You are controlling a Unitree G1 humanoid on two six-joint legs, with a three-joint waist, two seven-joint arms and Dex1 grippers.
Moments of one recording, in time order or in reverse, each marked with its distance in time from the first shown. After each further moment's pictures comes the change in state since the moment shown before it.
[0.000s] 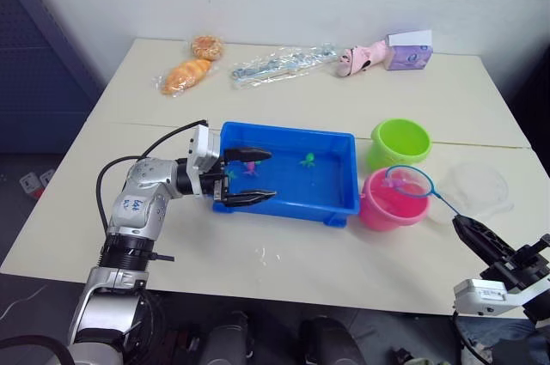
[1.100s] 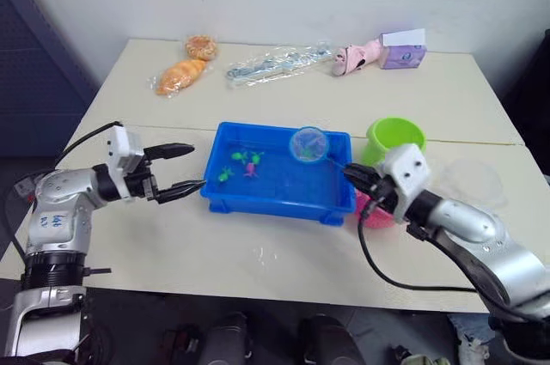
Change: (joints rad) left arm 0.157 0.273 0.236 0.086 -0.002 -0.068 0.019; right arm -0.770 -0.039 0.708 -0.285 1.279 1.402 0.417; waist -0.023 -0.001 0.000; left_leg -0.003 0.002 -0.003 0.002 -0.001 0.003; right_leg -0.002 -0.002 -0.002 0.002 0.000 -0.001
